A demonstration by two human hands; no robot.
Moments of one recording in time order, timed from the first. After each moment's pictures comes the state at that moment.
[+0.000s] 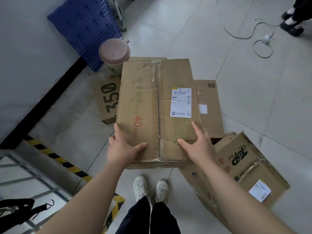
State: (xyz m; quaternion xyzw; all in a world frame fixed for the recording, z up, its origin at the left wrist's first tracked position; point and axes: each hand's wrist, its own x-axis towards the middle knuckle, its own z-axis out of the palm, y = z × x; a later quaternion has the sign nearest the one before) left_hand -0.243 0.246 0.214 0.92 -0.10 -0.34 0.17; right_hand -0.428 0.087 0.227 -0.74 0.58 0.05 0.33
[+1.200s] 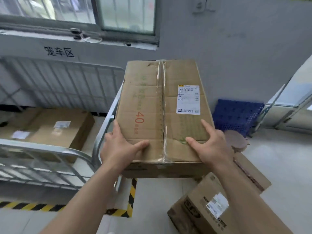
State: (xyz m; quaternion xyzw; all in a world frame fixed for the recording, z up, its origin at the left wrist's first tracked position) left_hand -0.363 0.526 0.469 0.88 0.29 0.04 0.38; right_hand -0.312 0.286 0.503 -0.96 0.02 0.01 0.28
